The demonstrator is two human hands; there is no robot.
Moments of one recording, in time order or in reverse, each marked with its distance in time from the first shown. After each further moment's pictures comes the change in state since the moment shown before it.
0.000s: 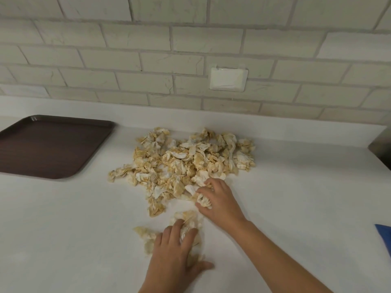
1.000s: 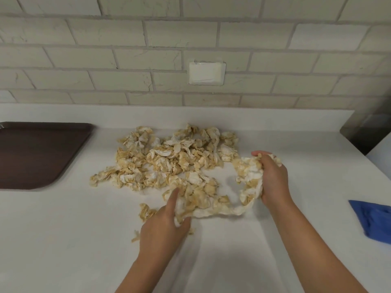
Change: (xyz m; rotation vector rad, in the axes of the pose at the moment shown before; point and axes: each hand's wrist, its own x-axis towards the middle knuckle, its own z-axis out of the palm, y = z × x) left_hand 0.039 0.010 -0.033 -0.166 0.017 -0.276; right_hand -0.017 0.010 -0.129 1.089 0.639 0.835
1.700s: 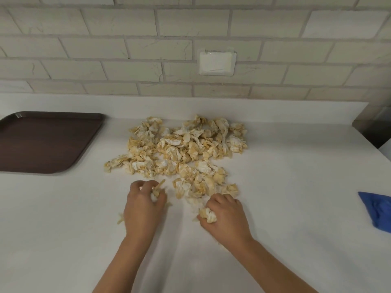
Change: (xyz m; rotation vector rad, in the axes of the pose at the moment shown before) left_hand 0.011 -0.051 -0.011 -0.155 0.211 -0.262; right_hand -0.084 0.117 0.023 -1.233 -0.417 -0.794
